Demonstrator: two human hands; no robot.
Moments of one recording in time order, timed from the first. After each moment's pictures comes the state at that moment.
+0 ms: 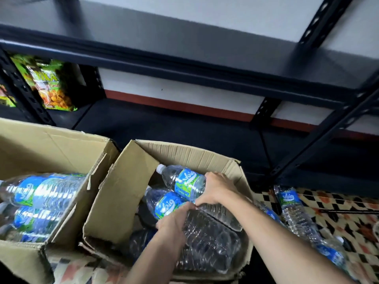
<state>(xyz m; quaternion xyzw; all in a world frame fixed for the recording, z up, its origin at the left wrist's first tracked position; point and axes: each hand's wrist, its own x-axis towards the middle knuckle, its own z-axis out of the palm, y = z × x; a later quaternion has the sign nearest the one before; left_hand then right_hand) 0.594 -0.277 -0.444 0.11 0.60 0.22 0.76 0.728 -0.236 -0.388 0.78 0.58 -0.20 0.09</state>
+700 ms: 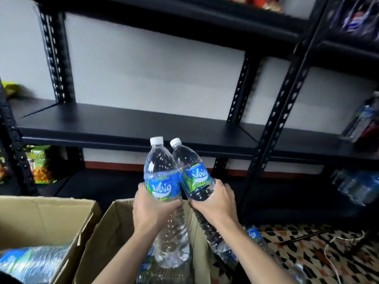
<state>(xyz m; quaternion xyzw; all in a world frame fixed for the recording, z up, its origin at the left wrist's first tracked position) 0.570 -0.286 -0.239 0.57 0.58 0.43 0.39 0.725 -0.338 -0.217 0.83 0.45 -0.04 -0.33</state>
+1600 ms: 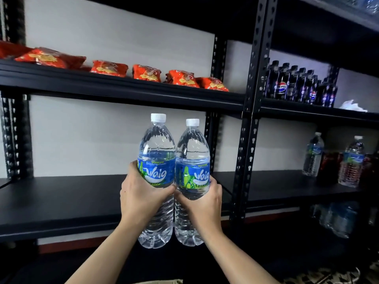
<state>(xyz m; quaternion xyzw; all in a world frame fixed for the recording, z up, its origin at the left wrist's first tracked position) 0.627 -0.227 -0.051 0.66 0.40 0.59 0.25 0.760 -0.286 -0.083 0.63 0.42 0.05 -0.65</state>
